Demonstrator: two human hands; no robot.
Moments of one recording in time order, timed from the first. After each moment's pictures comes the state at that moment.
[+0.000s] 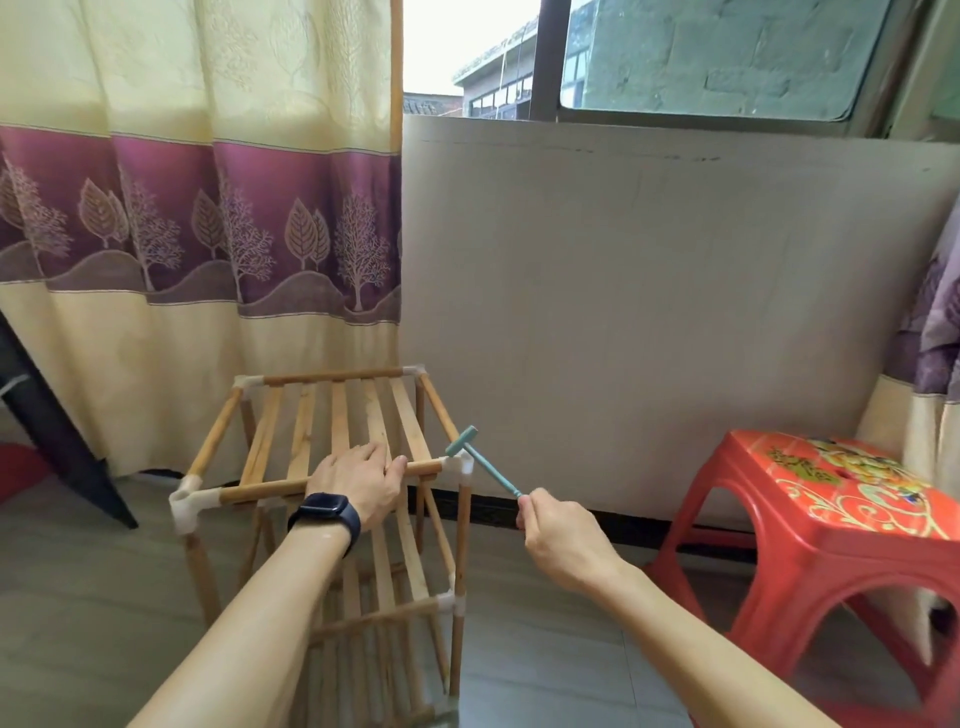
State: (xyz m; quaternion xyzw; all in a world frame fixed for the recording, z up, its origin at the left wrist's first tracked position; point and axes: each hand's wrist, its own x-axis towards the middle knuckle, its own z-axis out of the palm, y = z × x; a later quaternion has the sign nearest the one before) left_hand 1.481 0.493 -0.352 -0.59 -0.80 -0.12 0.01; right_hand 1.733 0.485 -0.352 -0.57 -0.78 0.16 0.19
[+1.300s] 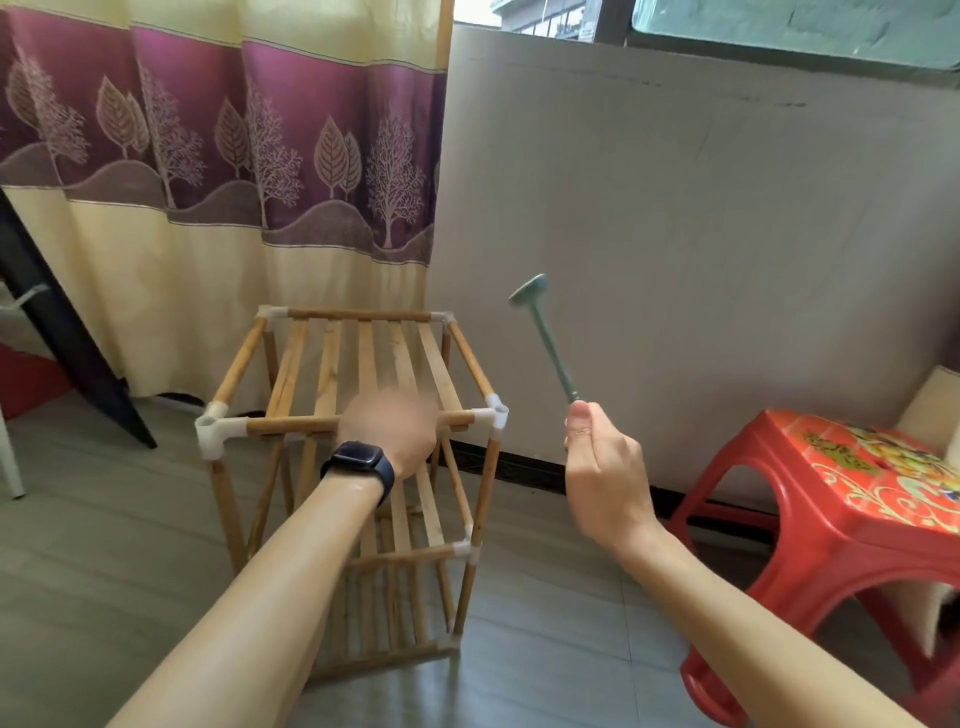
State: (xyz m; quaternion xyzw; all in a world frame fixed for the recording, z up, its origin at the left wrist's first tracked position) left_hand 1.482 0.496 -0.363 -0.60 -0.79 -0.15 0.05; right_hand 1.716 0.463 -0.330 -0.51 -0.73 0.18 0.42
